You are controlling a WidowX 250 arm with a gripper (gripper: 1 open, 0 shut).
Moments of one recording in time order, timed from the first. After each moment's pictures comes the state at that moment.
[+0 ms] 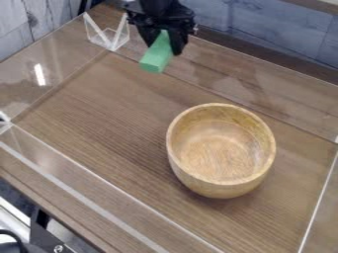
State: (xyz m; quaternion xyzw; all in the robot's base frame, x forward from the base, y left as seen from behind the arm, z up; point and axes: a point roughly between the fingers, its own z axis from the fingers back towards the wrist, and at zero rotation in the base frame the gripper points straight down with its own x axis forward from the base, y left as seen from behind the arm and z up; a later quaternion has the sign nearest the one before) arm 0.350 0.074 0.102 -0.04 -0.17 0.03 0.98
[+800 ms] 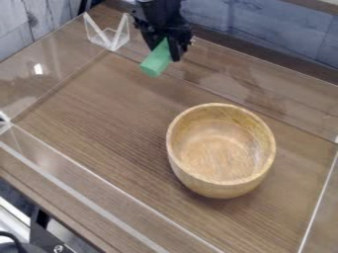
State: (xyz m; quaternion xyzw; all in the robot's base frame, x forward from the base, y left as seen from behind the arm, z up) arm 0.369 0.096 0.073 -0.03 -0.17 -0.03 0.98
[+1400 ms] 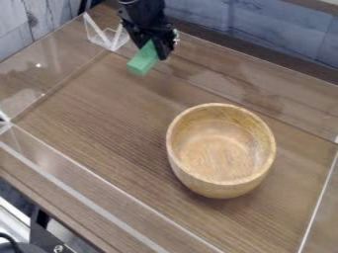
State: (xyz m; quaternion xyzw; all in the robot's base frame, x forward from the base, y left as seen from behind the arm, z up) arm 0.368 0.111 0.071 -0.04 -0.19 -0.05 0.98
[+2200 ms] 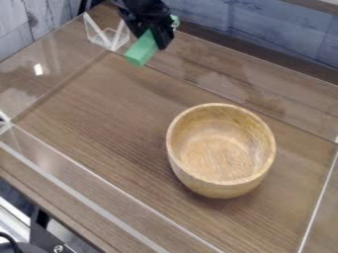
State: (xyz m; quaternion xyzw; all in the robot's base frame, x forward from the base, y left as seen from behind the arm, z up) arm 0.355 0.103 0.103 -0.06 -0.21 -0.05 0.97
